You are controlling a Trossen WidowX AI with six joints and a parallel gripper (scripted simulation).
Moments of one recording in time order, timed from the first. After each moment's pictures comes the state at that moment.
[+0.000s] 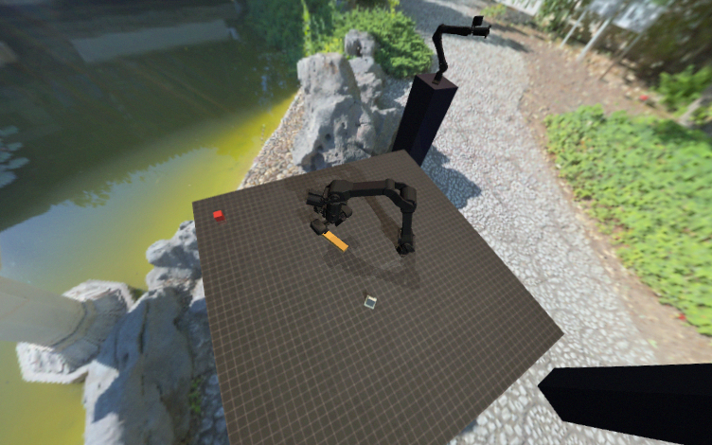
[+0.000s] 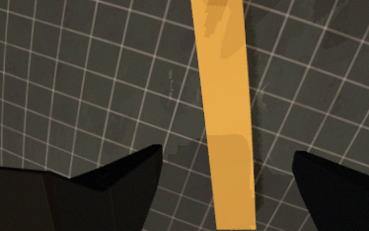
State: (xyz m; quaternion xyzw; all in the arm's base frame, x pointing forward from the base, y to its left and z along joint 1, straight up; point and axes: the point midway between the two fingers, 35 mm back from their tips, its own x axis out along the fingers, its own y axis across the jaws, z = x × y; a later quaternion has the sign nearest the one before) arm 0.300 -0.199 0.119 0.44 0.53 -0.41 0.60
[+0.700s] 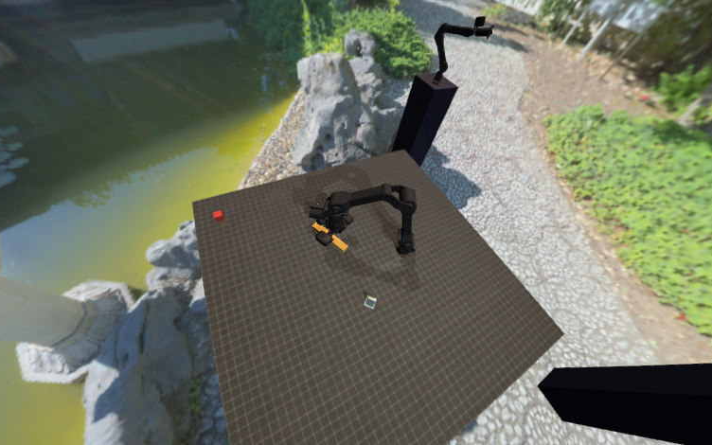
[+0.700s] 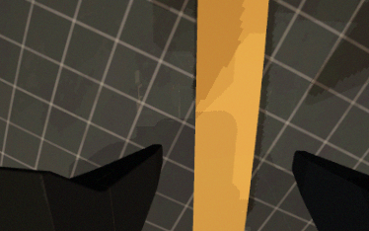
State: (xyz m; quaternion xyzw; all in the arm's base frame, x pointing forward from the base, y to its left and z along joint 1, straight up) arm 0.292 -0.176 0.077 0.39 0.58 -0.38 0.60
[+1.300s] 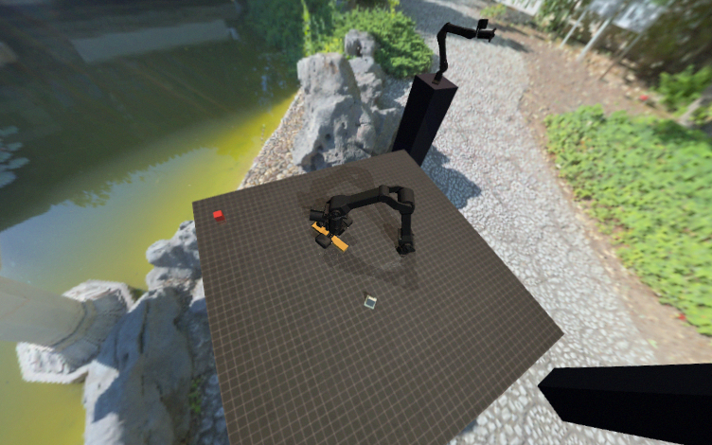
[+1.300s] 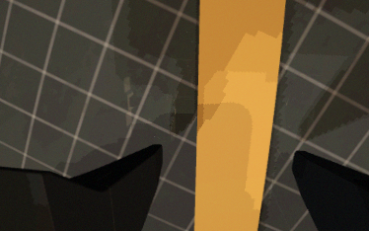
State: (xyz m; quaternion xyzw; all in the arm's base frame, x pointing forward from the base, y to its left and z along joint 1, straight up) arm 0.294 -0.178 0.056 0.39 0.58 -0.38 0.61
